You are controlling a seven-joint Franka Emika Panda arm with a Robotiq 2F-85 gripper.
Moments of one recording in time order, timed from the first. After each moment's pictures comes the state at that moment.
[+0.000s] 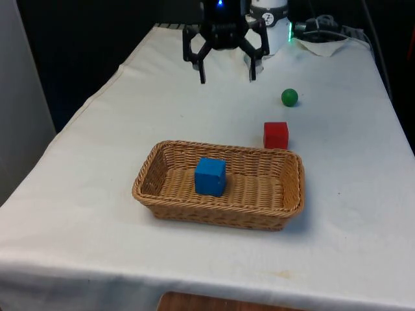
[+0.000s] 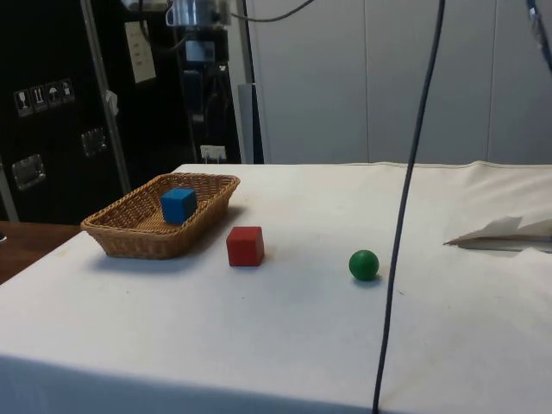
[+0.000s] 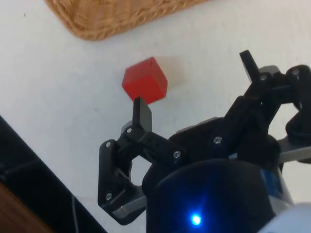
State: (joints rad) arm 0.37 0.35 -0.52 -1.89 0.32 2.23 -0.41
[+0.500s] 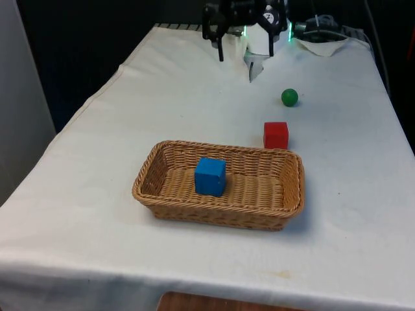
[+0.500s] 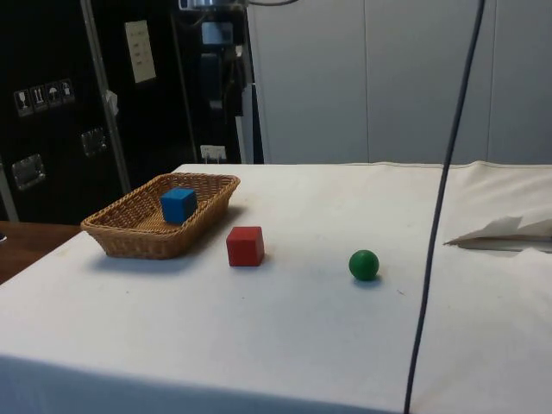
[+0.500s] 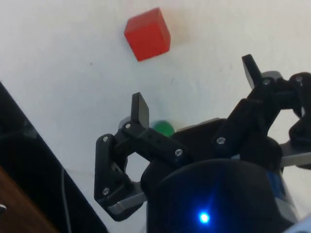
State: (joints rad) arm 0.37 0.18 -0.47 -2.04 0.21 2.22 -0.33
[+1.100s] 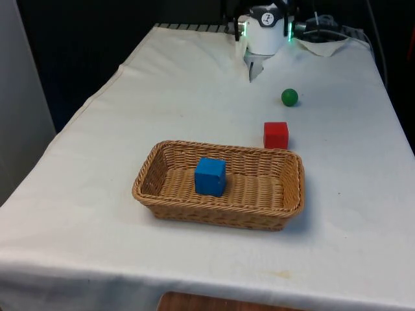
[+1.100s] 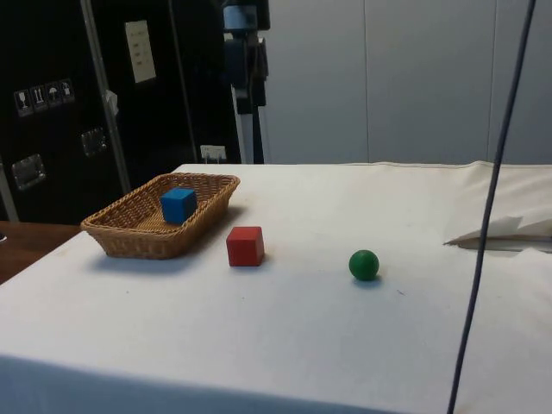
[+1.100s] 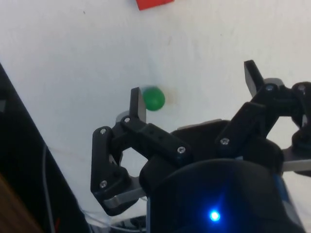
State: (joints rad) arm 0.37 0.00 -0.41 -2.19 0.08 2.20 -0.22
